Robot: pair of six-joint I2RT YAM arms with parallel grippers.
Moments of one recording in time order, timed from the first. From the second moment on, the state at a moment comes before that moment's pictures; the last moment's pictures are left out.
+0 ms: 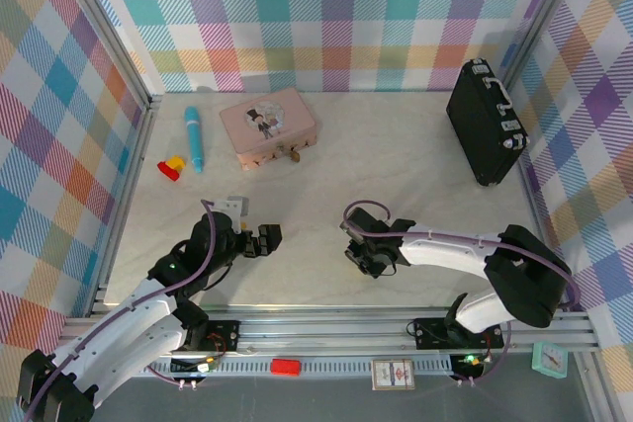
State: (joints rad) left arm -0.61 0.67 0.41 -0.31 -0.03 -0.52; right arm 0.94 1.44 0.70 -0.47 0.02 1.64
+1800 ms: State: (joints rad) left arm -0.61 0.67 0.41 -0.29 -0.02 -0.53; right arm 0.94 1.22 0.77 -0.35 0.00 0.72
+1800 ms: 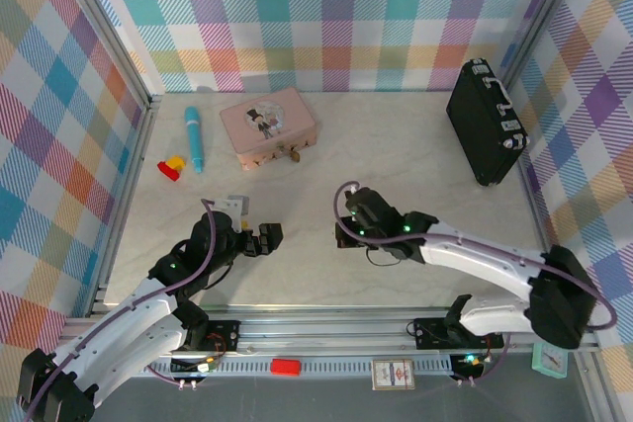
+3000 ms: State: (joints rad) left arm -0.71 1.00 0.62 -0.12 0.44 -0.59; right arm 0.87 1.13 0.63 0.01 -0.46 0.11
